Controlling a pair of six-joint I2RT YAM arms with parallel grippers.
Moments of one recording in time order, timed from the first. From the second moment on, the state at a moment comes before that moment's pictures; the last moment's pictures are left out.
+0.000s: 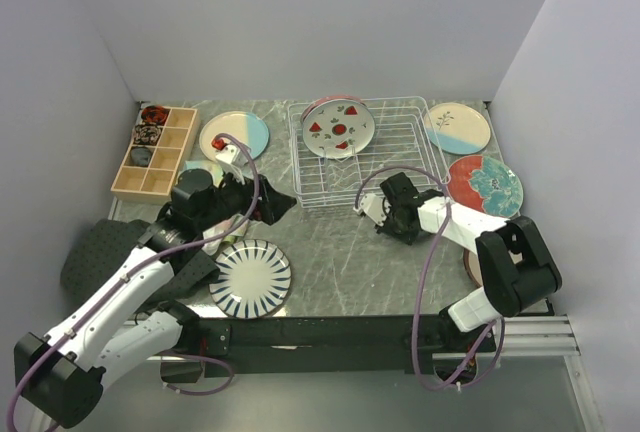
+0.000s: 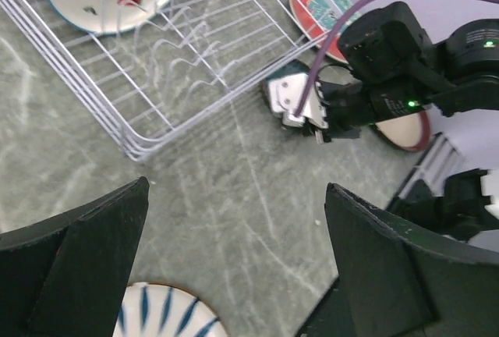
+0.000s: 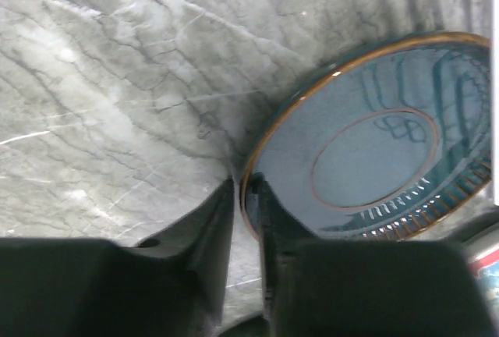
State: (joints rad) left arm -0.51 0.88 0.73 -0.06 0.33 -0.39; right arm 0.44 1.49 0.77 -0.57 0.05 -0.69
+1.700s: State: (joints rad) left arm -0.77 1.56 0.62 0.39 0.37 -1.46; right arm 0.65 1.18 0.87 -0.83 -0.52 -0.77
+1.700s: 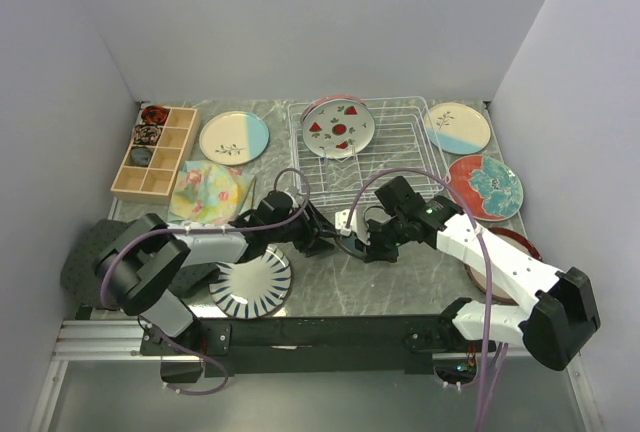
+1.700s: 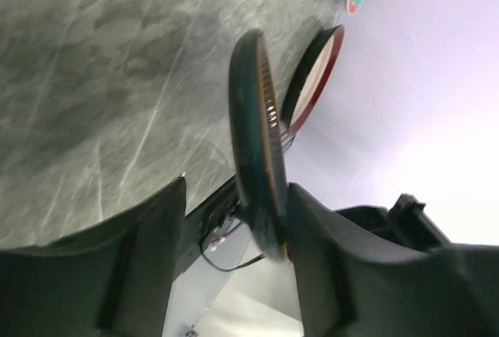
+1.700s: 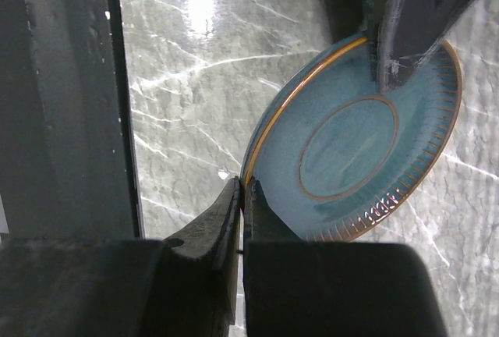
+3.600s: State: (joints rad) left arm -0.76 1.36 1.35 -0.38 0.04 0.27; right arm 0.40 0.93 0.87 -0.74 -0.54 -0.77
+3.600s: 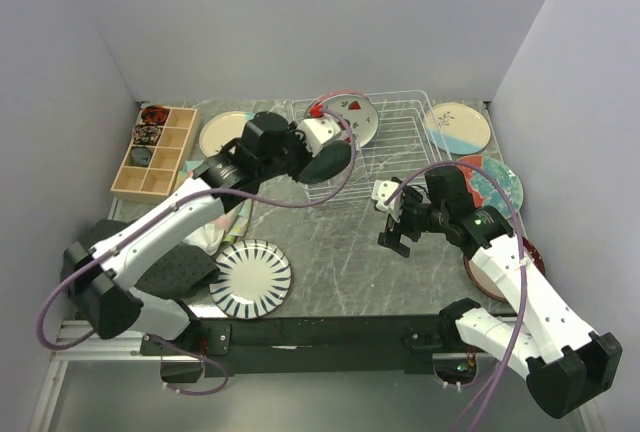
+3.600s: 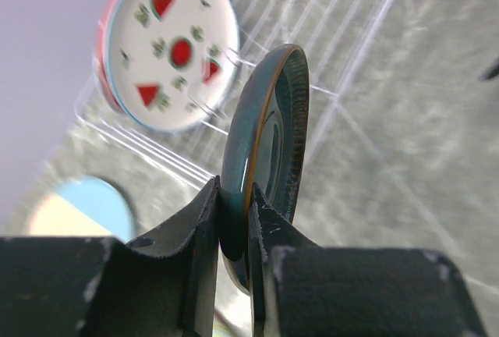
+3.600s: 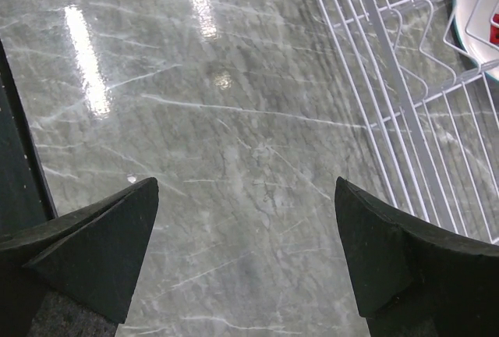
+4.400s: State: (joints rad) left arm -0.59 1.93 1.83 -0.30 0.24 0.69; right arm 0.38 0.98 0.84 -0.72 -0.45 -0.78
